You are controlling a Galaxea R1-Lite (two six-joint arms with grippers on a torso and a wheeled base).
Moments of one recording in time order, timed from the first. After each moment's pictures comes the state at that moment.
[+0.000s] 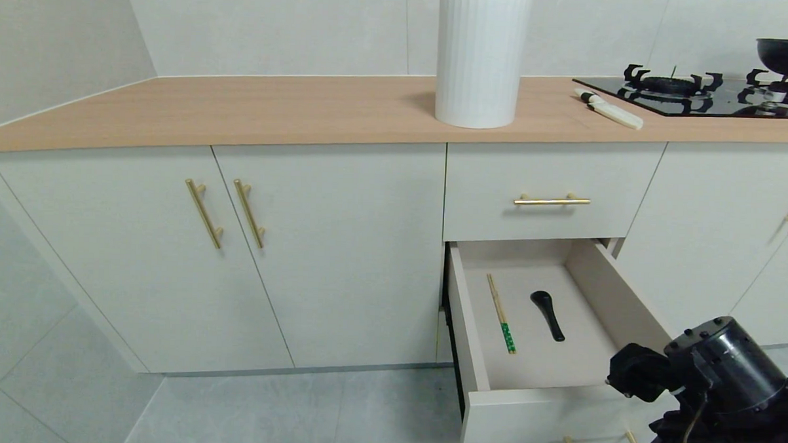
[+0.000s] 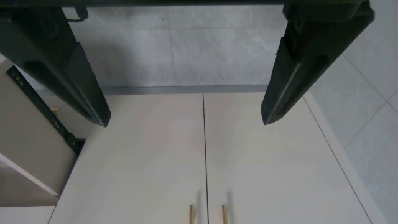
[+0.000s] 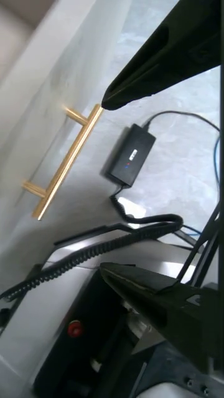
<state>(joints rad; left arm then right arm) 0.00 0.00 0.00 0.00 0.05 -0.01 0.58 1.51 -0.56 0.10 -0.13 -0.03</state>
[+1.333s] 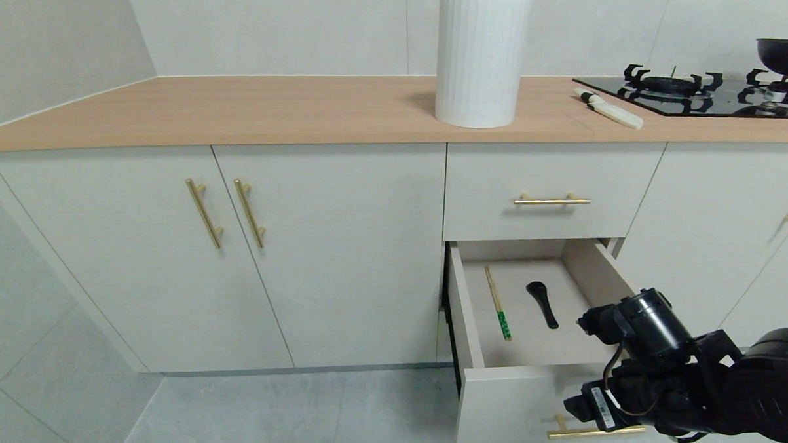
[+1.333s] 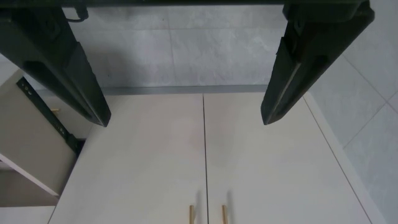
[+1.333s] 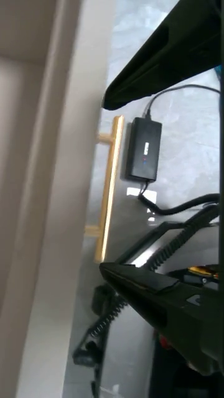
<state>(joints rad) 0.00 0.00 0.00 0.00 0.05 -0.01 0.50 1.78 -0.68 -0.07 -0.29 0.19</state>
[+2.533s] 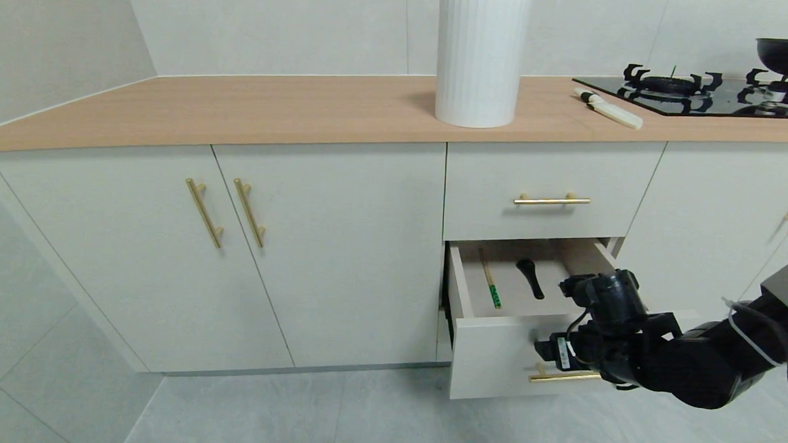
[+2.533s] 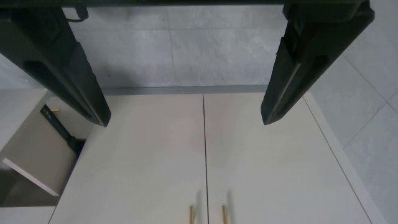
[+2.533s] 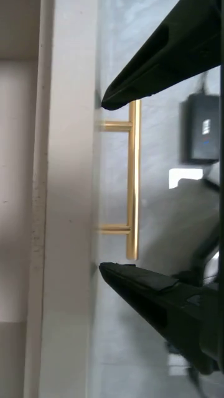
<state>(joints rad) 0.00 0.00 0.00 0.00 0.05 -0.01 0.42 2.02 -0.77 -0.48 -0.30 0.19</state>
